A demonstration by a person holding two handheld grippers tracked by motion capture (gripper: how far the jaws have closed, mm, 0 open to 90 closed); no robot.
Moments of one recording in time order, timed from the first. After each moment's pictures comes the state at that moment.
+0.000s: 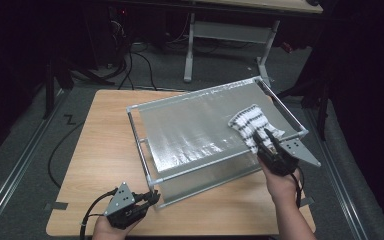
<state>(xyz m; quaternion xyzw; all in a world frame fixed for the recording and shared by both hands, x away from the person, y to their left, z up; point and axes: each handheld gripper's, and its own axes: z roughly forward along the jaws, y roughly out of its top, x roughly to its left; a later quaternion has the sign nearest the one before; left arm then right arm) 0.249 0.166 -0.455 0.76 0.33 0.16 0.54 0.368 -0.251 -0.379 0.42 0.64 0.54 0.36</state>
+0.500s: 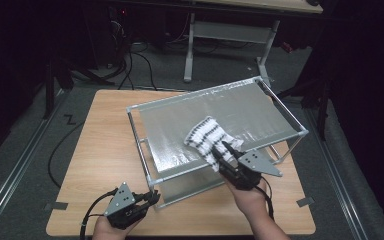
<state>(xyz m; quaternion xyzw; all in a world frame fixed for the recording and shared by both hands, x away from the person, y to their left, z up) 0.248 0.165 -0.455 0.76 0.33 0.16 0.53 0.327 -0.158 -0.377 0.34 0.69 0.57 0.28</state>
